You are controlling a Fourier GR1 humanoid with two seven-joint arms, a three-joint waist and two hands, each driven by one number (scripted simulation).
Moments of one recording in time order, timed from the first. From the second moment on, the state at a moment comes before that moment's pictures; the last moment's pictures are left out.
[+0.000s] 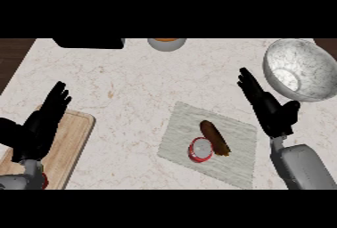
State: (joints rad) left arm -0.07 0.35 -0.02 -1.59 0.19 0.10 0.16; right arm -0.29 -0.30 0.19 -1.40 -0.19 -0.04 0.03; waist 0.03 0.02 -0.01
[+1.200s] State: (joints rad) left arm -0.25 0.33 -0.09 -1.57 -0.04 0.23 0.15; right arm -0.88 -0.58 0.50 -1.14 0.13 0.69 -0.42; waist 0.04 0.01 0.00
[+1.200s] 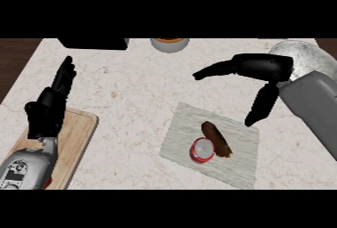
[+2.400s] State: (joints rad) left arm -0.21 0.31 -0.05 -1.59 -0.07 0.21 0.17; right arm -0.93 -0.41 0.95 -1.19 0.63 0.75 -0.30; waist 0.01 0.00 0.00
